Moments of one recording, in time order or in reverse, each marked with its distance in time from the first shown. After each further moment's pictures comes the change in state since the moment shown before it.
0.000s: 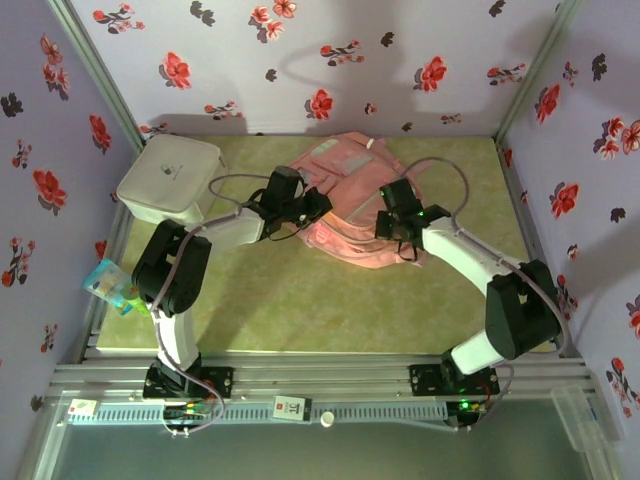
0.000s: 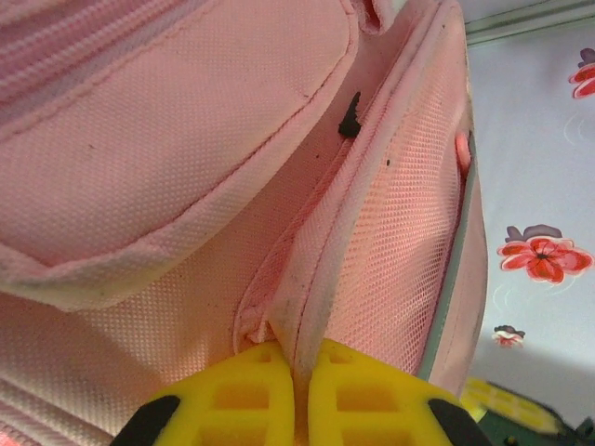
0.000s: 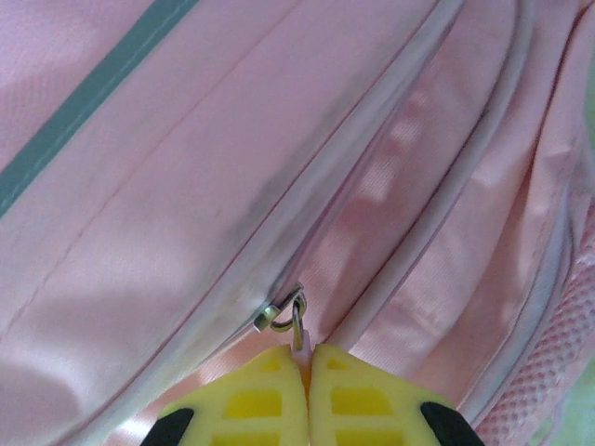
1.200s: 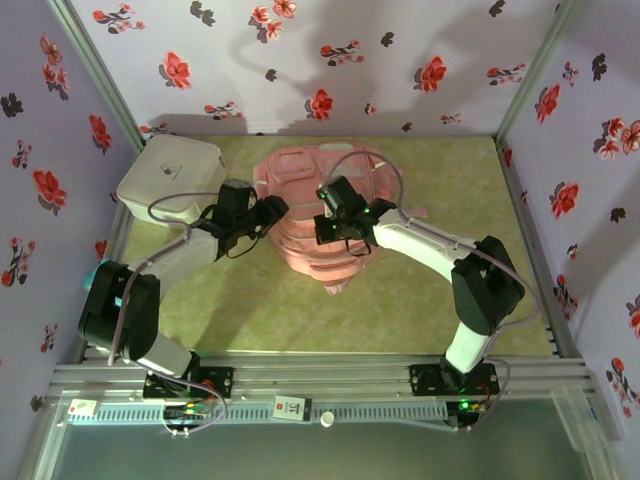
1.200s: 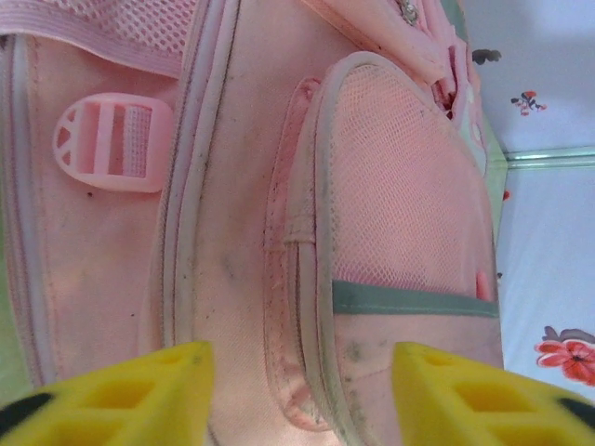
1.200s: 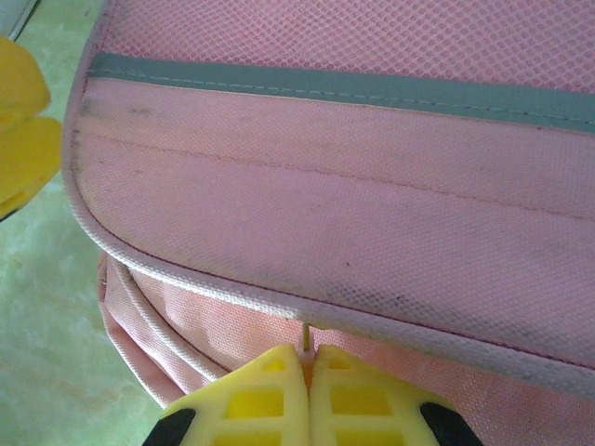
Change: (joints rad) left arm 0.160 -0.358 -0.310 -0.099 -0.126 -0.023; right arm 0.312 0.221 0.267 0.025 -0.191 -0.063
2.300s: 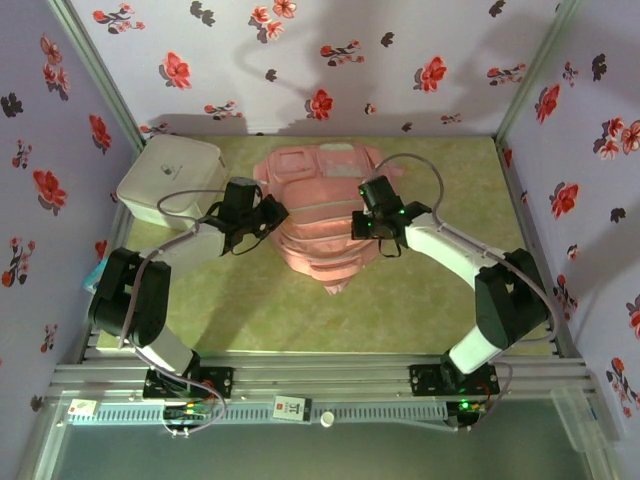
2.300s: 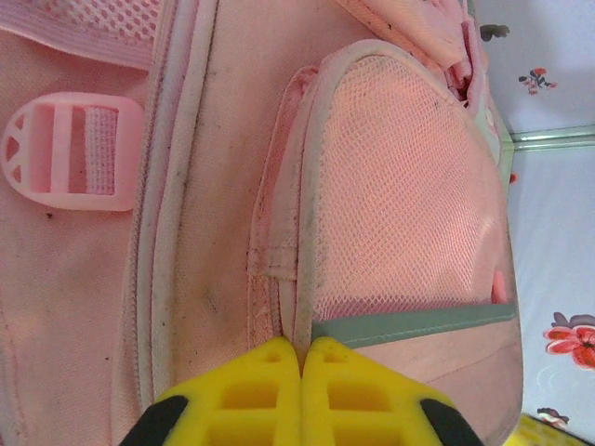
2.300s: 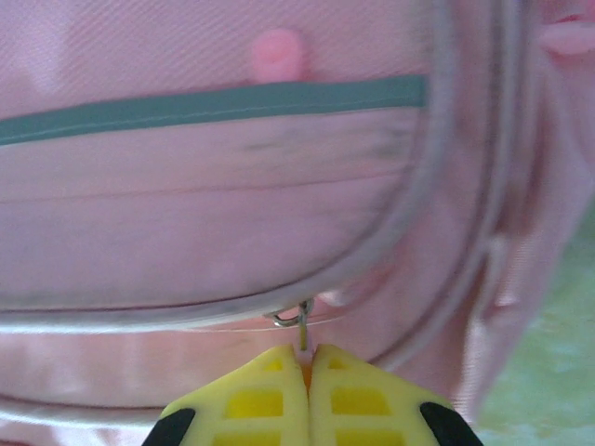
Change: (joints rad) left arm 0.002 0.080 0.037 0.028 0.032 0.047; right arm -0.200 -0.145 -0.188 0.021 0.063 0.008
